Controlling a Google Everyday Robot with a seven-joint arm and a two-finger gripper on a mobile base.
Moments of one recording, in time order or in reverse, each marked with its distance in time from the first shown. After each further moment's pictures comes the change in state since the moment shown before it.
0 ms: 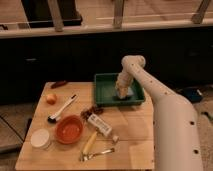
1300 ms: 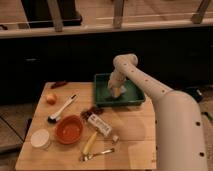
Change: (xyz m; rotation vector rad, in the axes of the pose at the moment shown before) arm -0.067 0.007 -0.006 0.001 -0.009 -0.217
